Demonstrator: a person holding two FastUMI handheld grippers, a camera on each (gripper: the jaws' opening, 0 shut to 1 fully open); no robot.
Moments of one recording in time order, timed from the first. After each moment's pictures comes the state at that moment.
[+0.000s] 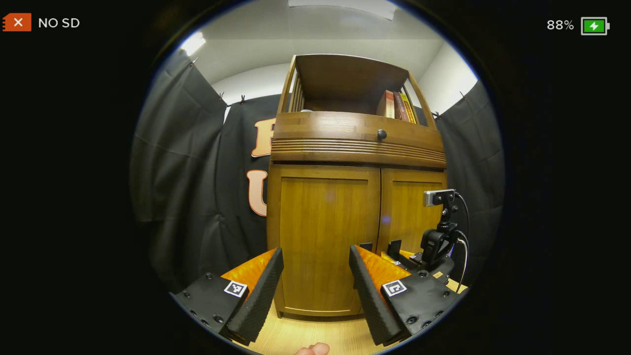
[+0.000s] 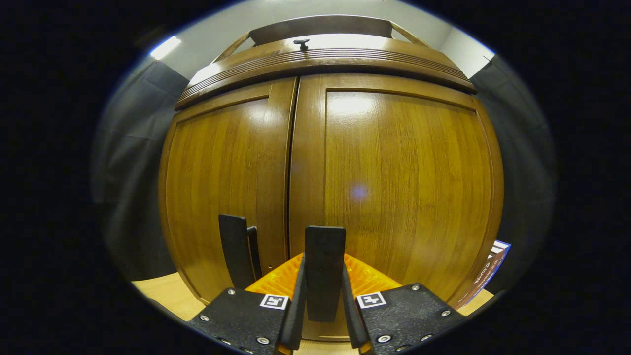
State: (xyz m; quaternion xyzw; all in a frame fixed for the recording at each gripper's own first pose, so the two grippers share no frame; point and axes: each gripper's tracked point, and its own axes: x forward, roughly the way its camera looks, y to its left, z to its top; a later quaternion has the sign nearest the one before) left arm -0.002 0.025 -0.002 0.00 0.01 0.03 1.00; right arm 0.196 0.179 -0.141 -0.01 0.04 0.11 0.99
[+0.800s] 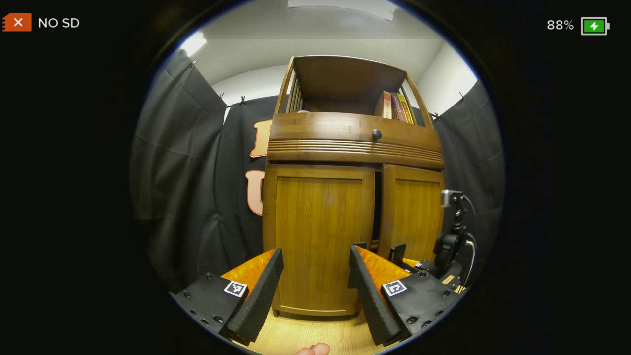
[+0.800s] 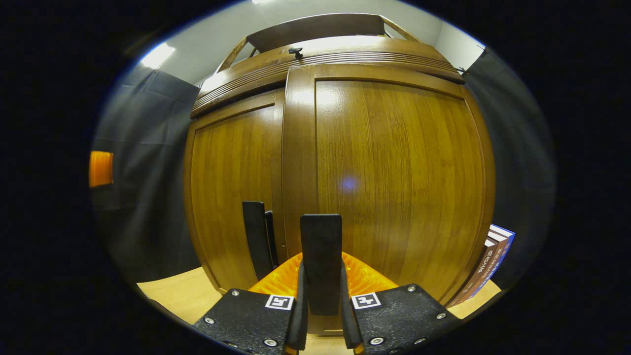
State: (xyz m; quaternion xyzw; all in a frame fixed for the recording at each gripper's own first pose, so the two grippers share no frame) left arm -0.010 0.016 -0.014 0.00 0.02 0.03 1.00; right arm 0.141 0.167 -0.144 0.01 0.06 0.16 0.99
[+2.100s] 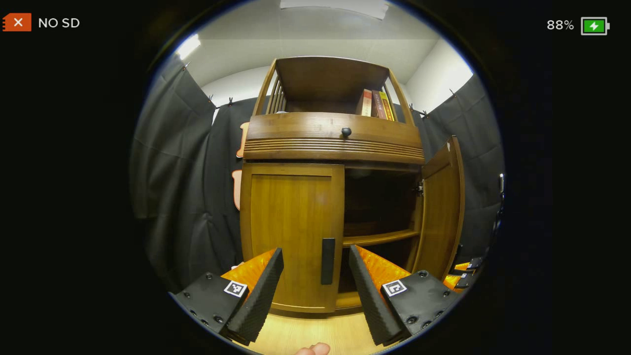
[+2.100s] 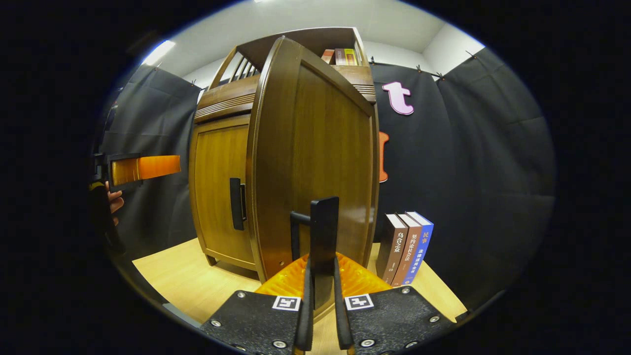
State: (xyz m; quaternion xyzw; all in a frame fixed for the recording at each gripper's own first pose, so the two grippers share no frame) left arm -0.021 -0.053 -0.014 0.00 0.01 -0.01 1.00; right arm -0.003 -0.002 -0.128 -0.02 0.09 0.09 0.99
